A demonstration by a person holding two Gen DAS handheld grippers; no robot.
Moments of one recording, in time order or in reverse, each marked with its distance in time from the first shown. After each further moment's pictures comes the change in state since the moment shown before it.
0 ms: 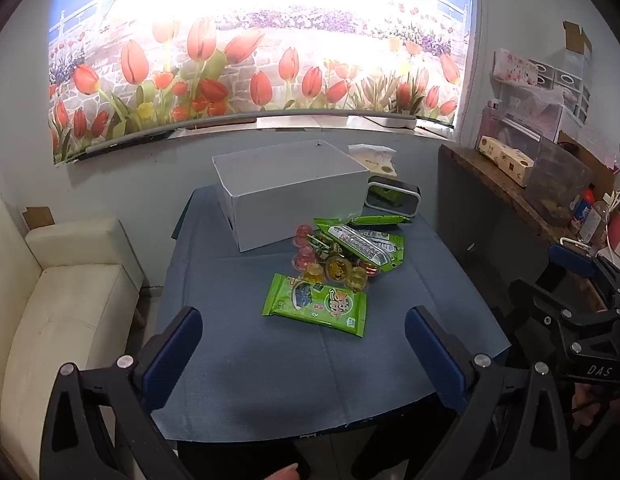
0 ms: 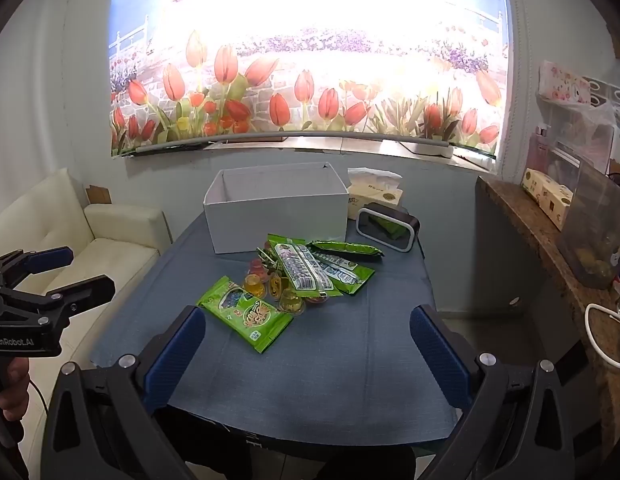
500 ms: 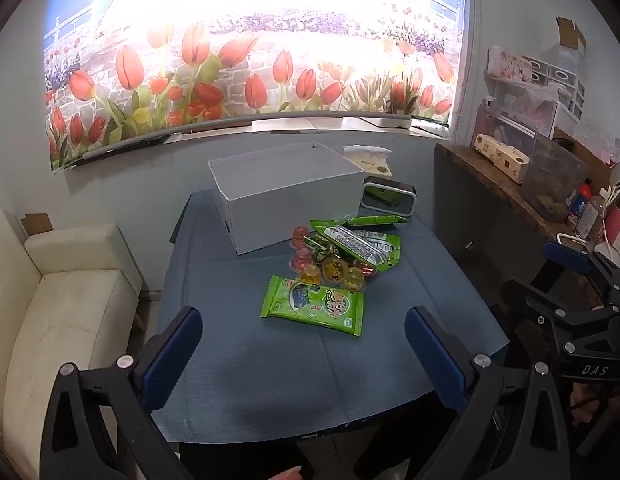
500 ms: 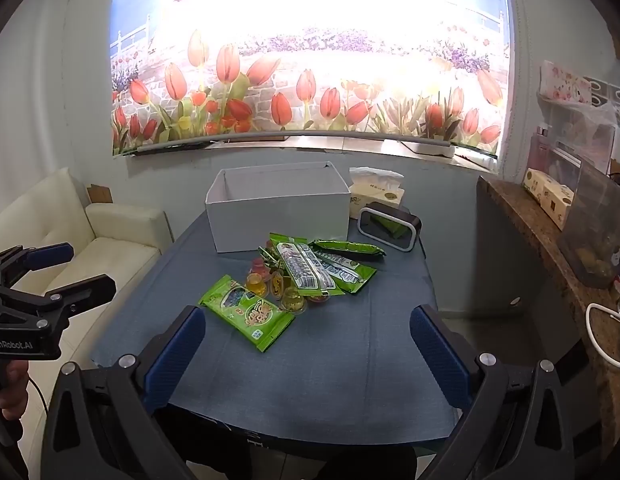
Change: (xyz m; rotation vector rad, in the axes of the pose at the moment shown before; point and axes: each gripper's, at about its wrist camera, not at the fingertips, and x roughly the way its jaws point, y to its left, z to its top) left arm -0.003 -0.005 -0.001 0.028 -0.005 -0.003; right arm -0.002 0.001 0.002 -0.011 -0.008 -0.004
